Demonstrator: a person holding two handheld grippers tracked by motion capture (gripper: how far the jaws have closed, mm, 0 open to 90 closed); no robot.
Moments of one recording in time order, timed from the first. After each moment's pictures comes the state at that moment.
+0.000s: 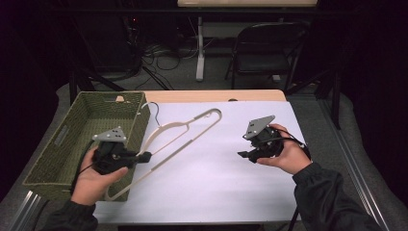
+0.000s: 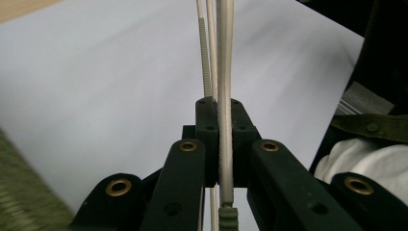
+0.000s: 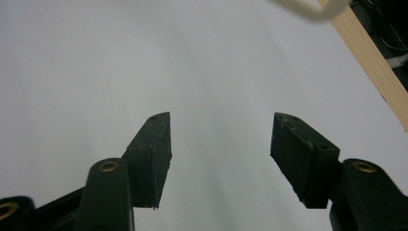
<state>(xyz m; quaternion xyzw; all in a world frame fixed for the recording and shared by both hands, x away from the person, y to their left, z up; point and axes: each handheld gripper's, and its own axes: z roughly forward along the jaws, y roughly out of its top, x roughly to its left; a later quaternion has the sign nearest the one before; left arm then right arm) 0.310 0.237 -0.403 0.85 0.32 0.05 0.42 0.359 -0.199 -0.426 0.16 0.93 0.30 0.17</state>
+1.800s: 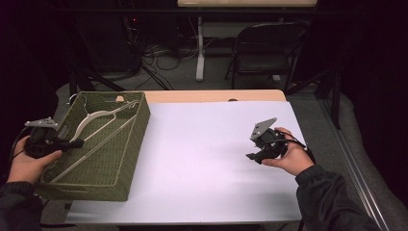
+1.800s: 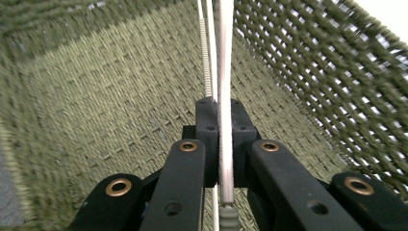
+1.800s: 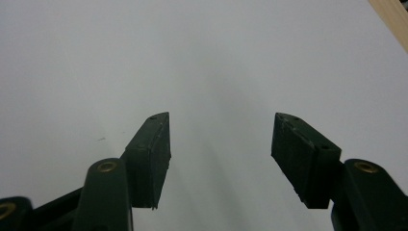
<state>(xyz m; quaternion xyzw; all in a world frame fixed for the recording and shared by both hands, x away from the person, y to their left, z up) 0.371 0.435 -0.451 0.82 0.44 0.10 0.34 0.371 -0.219 -0.455 0.21 0.93 0.25 0.16</state>
